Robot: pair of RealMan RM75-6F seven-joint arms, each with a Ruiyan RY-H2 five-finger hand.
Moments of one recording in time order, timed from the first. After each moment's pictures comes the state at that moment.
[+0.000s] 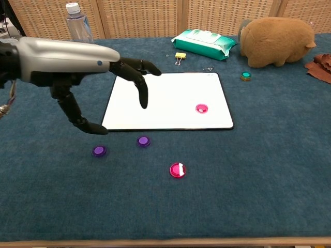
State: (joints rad) left arm -0.81 -1.19 -0.15 -1.96 1.31 0.67 0.26; right arm 0.17 -1.17 0.00 -1.55 -1.39 1.56 -0.02
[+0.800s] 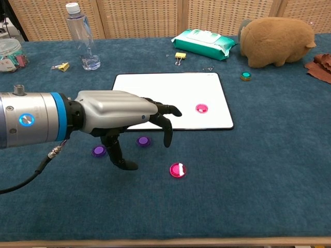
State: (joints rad) left arm -0.93 -1.48 -0.04 -1.82 1.04 0.79 0.56; right arm 0.14 -1.16 0.05 -1.55 -1.40 1.51 0.01
